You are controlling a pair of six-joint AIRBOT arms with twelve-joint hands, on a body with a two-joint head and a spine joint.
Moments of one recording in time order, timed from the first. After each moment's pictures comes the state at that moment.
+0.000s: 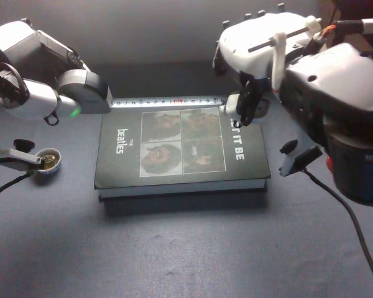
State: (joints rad) left arm 0.54 -0.85 1.03 -1.11 -0.47 1.32; right arm -0.16 -1.35 0.96 1.51 0.90 -2.46
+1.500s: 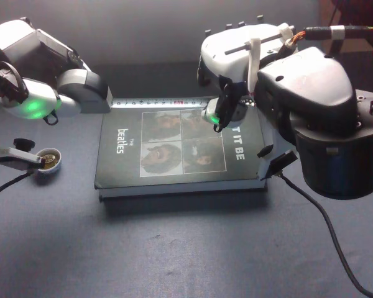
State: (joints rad) left arm 0.53 -0.84 1.03 -1.12 -0.47 1.32; right arm -0.17 -1.43 1.04 1.55 0.89 -2.43
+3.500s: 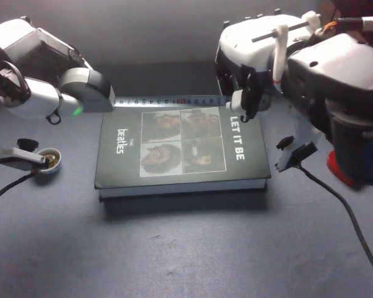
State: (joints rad) left arm 0.53 -0.84 1.01 -1.14 -0.49 1.31; right arm -0.16 -1.34 1.03 1.55 0.81 -2.43
